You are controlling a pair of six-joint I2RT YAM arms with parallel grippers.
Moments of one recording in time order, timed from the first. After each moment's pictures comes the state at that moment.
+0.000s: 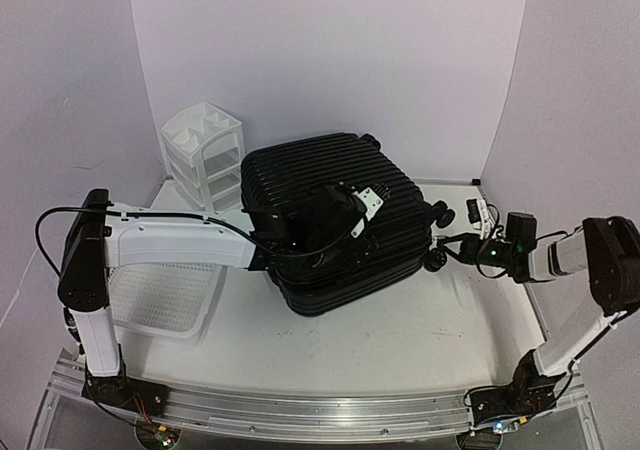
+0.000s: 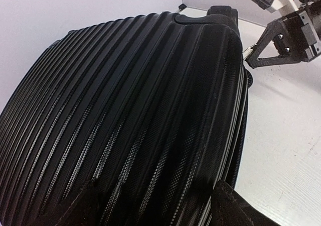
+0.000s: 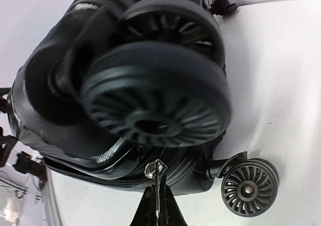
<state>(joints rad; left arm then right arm) -1.19 1.91 1.57 -0.22 -0.53 0.06 -0.02 1.52 0.48 0.55 -0.93 0.27</state>
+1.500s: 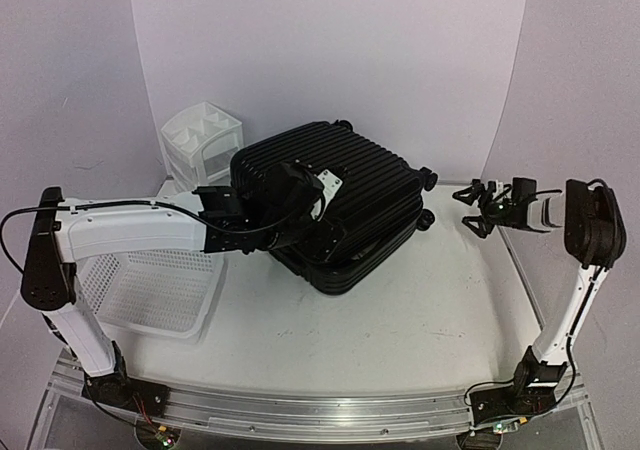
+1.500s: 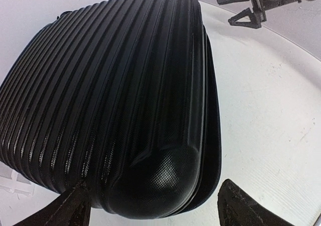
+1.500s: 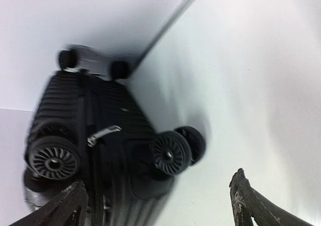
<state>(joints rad) -1.12 1.70 1.44 -0.34 -0.43 -0.06 -0.20 1.98 1.09 0.30 -0.85 0.76</state>
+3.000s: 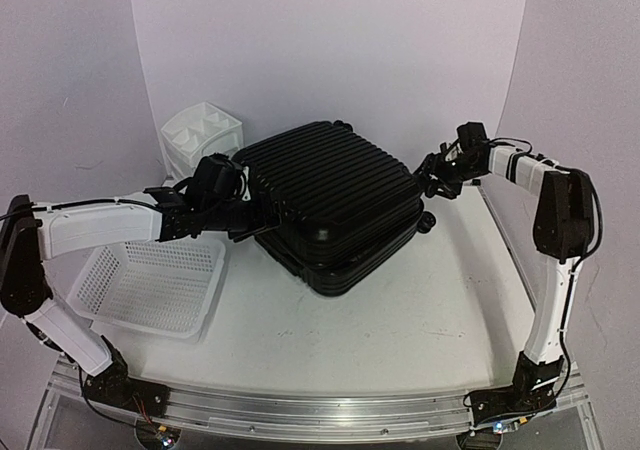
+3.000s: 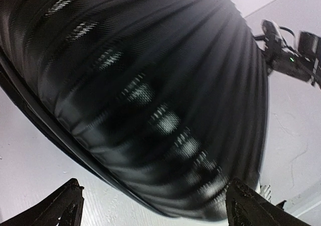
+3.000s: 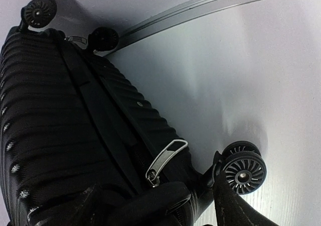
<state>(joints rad) -0.77 1.50 1.10 -0.15 0.05 -0.78 0.12 2.11 1.81 -0.56 -0.42 0.49</state>
